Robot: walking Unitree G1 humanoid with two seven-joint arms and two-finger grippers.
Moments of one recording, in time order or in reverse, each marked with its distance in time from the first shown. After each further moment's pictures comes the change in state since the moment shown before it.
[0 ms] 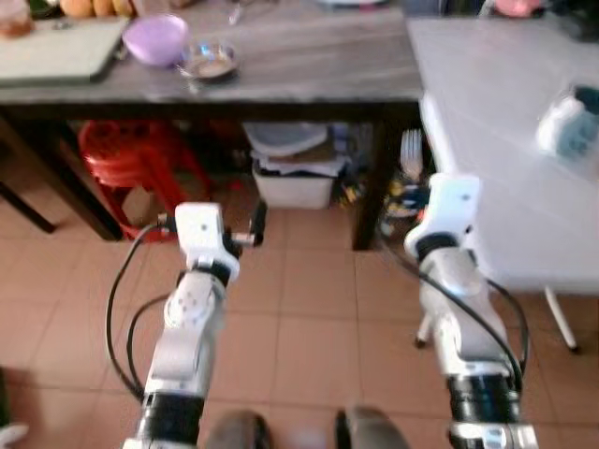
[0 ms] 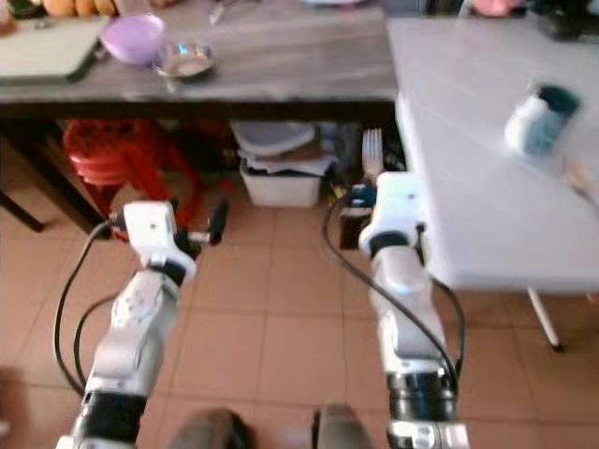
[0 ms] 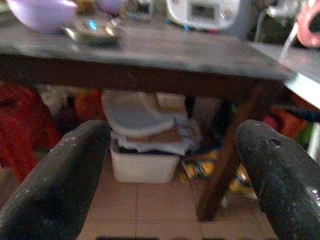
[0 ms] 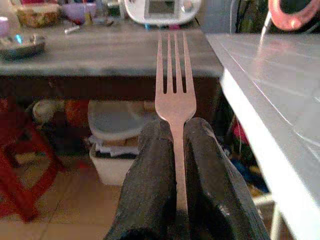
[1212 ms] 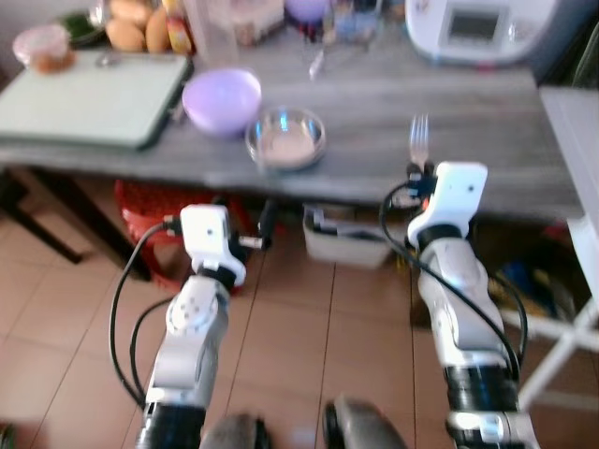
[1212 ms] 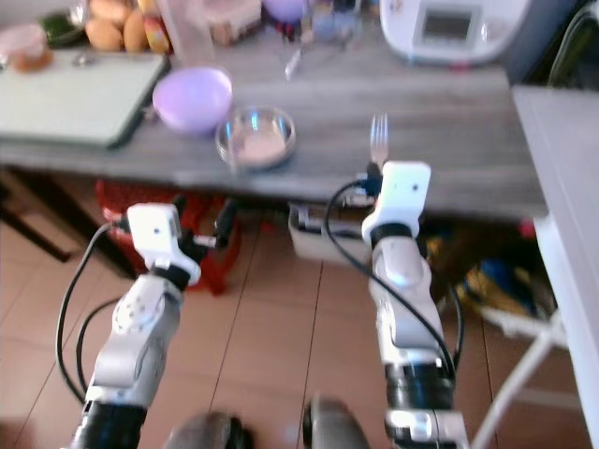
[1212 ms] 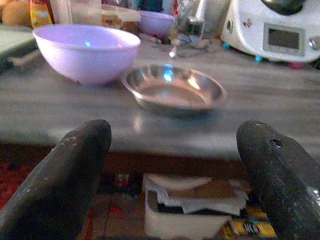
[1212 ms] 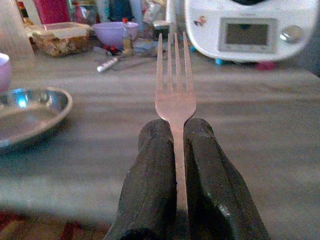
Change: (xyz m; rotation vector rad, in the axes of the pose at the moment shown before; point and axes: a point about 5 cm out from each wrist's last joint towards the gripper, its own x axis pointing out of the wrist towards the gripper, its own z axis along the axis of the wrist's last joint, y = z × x) left arm -0.011 -0.011 0.002 -0.005 -0.021 -0.086; right arm 0.007 0.003 0.007 0.000 -0.045 -0.021
